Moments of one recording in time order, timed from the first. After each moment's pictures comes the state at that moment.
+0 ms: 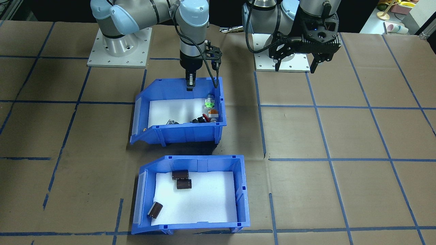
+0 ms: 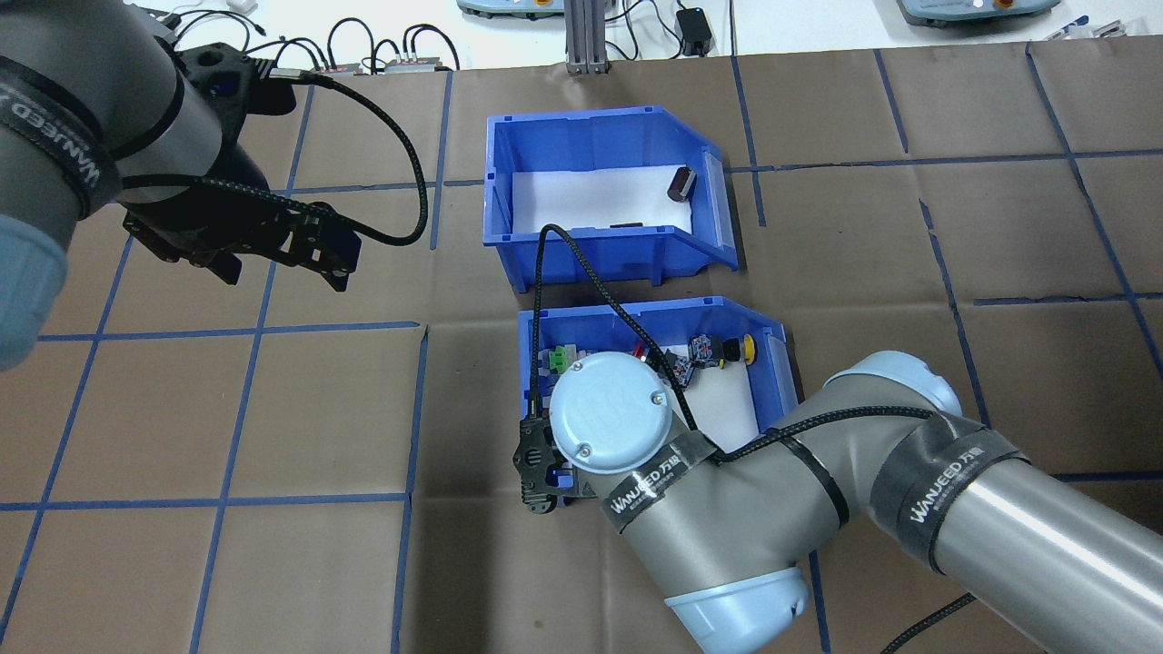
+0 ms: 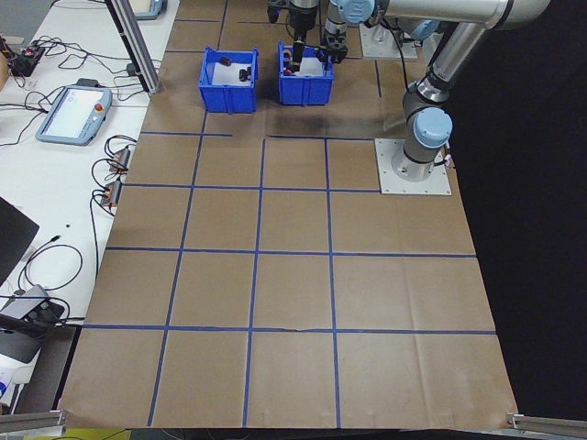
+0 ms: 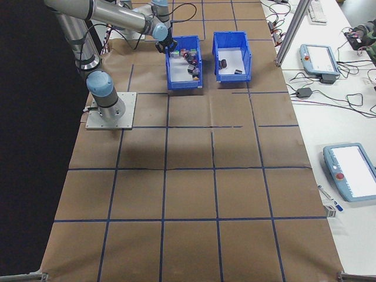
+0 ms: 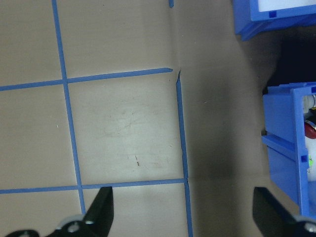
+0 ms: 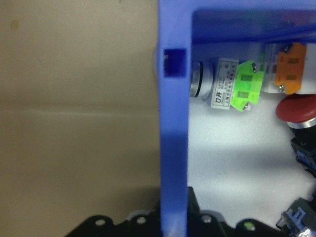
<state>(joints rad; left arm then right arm) -1.59 -1.40 -1.71 -1.53 1.62 0.08 2.15 -1.53 2.14 -2.19 -1.67 -1.03</state>
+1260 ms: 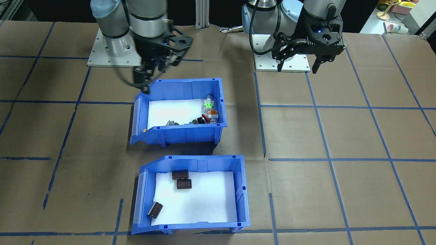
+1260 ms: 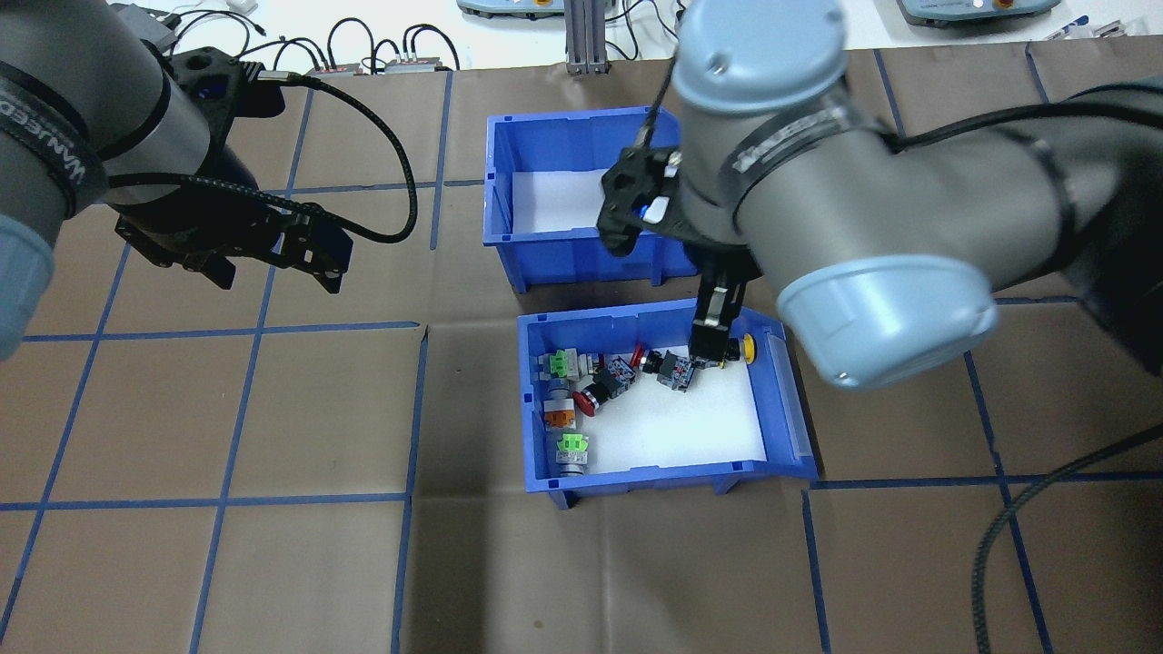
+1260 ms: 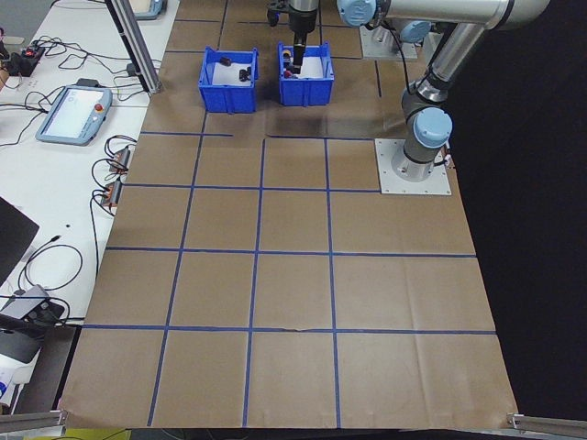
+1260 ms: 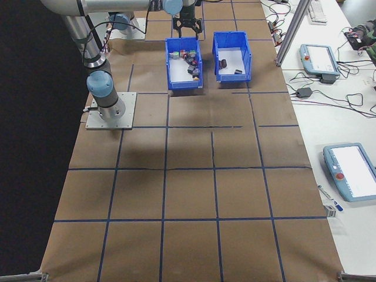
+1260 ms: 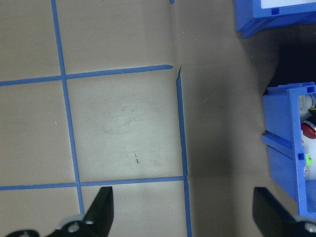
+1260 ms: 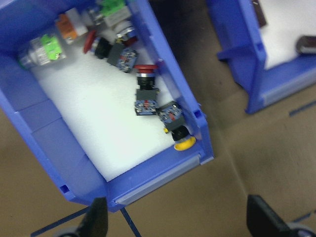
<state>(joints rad) -1.55 -1.40 -1.72 -1.55 1.60 0.08 1.81 -1.62 1.72 -1.73 -1.67 -0.81</state>
